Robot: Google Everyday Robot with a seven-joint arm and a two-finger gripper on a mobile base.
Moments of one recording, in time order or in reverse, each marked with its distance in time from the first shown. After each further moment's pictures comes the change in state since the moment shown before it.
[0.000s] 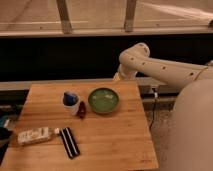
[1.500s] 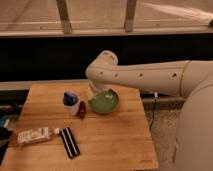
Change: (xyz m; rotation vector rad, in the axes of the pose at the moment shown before) arm 0.054 0.184 -0.045 -0.079 0.040 -0.278
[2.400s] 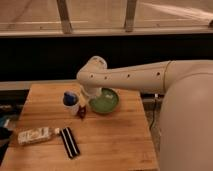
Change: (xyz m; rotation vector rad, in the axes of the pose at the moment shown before) arm 0.005 0.042 0.040 -0.078 0.077 -0.083
